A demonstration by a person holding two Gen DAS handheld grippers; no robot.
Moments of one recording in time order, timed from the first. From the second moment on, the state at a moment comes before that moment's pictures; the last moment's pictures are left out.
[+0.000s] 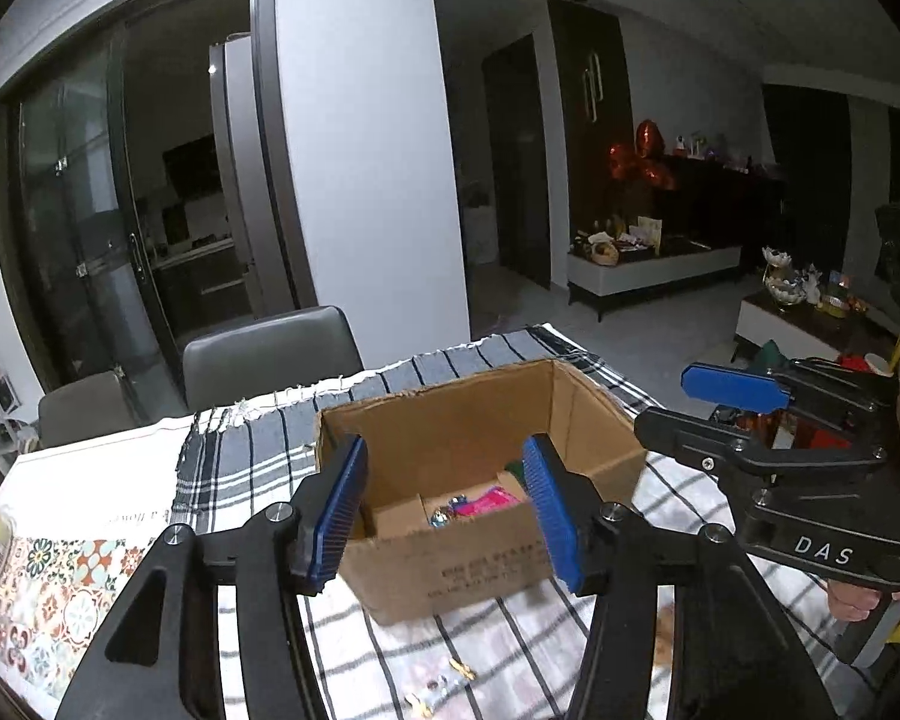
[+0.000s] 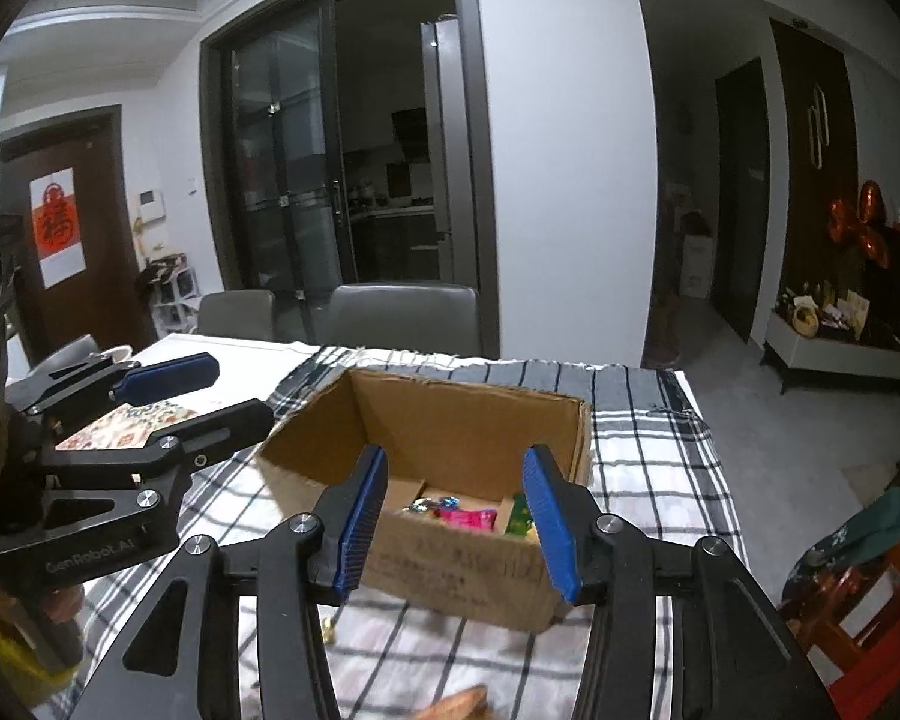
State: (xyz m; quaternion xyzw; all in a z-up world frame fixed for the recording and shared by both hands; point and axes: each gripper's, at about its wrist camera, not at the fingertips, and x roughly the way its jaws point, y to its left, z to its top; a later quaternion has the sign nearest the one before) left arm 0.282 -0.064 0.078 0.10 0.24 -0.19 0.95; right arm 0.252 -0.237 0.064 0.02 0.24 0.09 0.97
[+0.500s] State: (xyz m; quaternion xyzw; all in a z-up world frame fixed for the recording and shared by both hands) left arm 0.199 -0.055 0.049 0.12 0.22 -0.16 0.95; right arm 0.189 -0.228 0.039 -0.01 0.24 0.10 0.96
